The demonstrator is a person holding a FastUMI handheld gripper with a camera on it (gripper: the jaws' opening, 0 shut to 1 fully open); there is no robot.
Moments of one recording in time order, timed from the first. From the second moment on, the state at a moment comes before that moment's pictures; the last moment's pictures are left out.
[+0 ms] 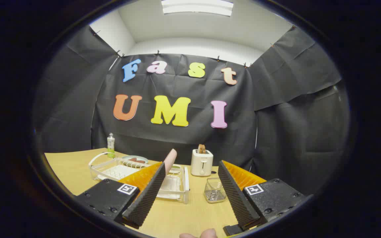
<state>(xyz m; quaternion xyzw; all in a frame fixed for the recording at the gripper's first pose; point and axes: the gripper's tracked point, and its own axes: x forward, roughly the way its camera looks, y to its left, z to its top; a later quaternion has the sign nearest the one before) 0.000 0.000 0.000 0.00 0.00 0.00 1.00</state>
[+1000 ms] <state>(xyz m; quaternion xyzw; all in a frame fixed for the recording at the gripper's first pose) 0.002 0.000 0.000 0.01 0.01 0.00 1.00</state>
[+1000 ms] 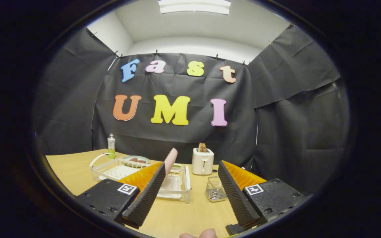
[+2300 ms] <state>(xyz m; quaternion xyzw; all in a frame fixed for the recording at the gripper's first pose) 0.068 0.012 -0.002 0.06 0.10 0.04 0.99</state>
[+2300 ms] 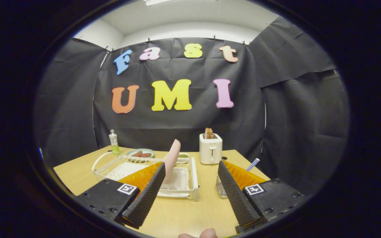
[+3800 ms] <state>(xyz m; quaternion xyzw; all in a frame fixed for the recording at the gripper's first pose) 0.268 0.090 -0.041 0.06 0.41 0.07 0.91</state>
